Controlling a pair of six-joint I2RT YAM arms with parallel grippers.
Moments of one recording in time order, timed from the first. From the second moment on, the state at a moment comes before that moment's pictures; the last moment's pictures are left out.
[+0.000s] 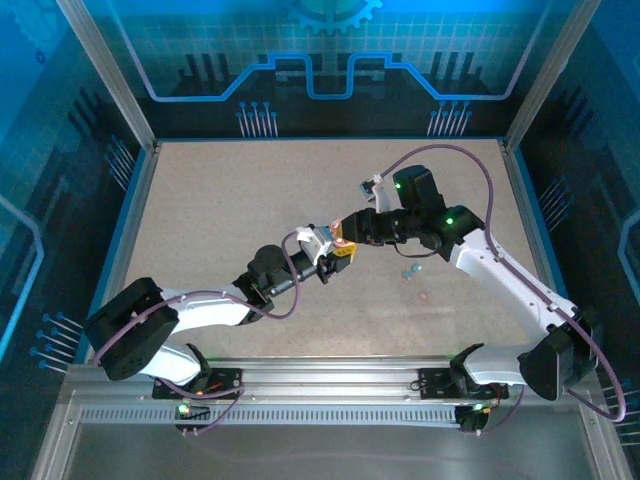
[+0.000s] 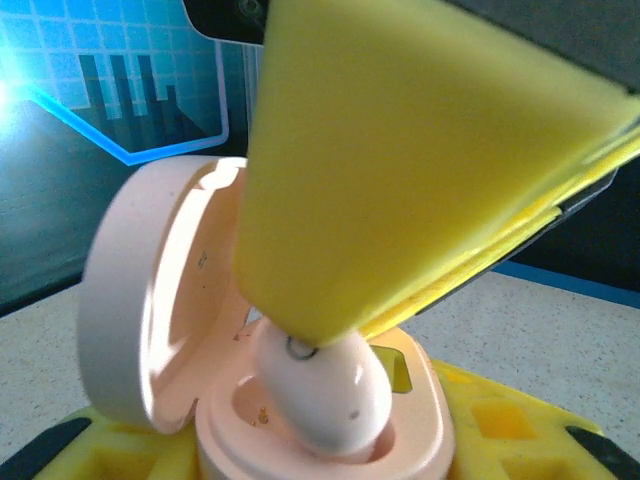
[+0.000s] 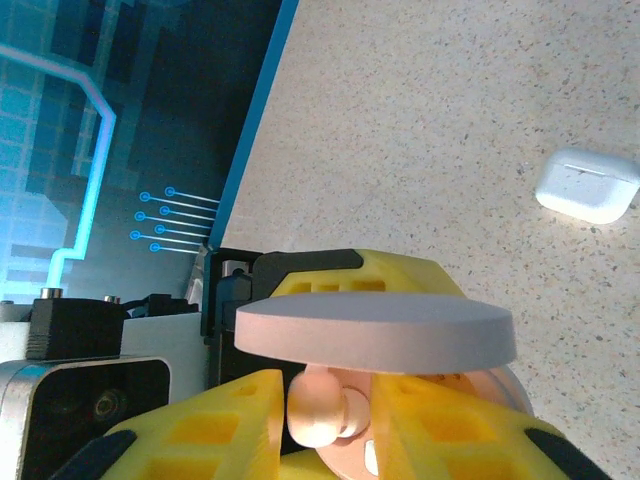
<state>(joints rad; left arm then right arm) -0.80 1.44 0.53 0.96 0.12 -0.01 0.53 1.30 1.20 -0.61 -0.63 0.59</state>
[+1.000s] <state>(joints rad) -0.80 1.33 0.49 0.98 0.07 -0.01 0.13 0.89 0.98 -0.72 -0.37 0.52</state>
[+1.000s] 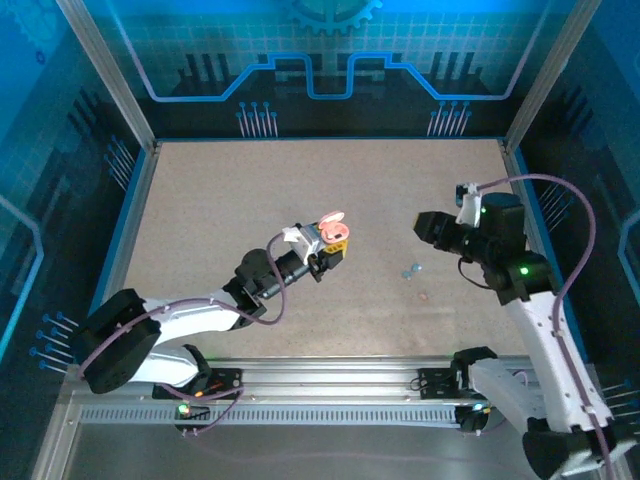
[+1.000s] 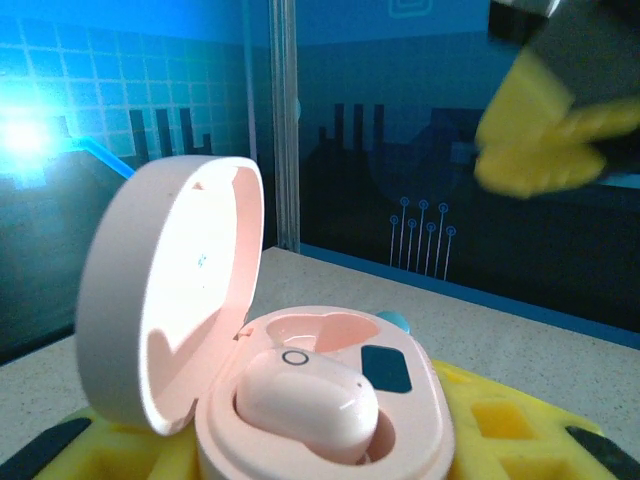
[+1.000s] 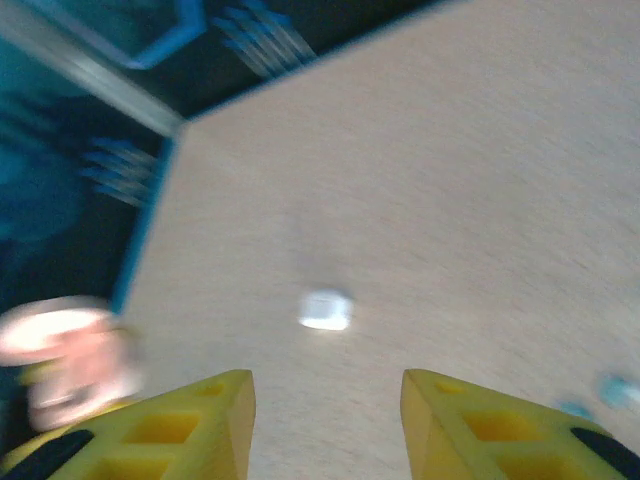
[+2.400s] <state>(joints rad) -0.80 1.18 0.48 0.85 0.07 -0.01 0.02 1.56 0.80 -0.76 -0.33 0.39</state>
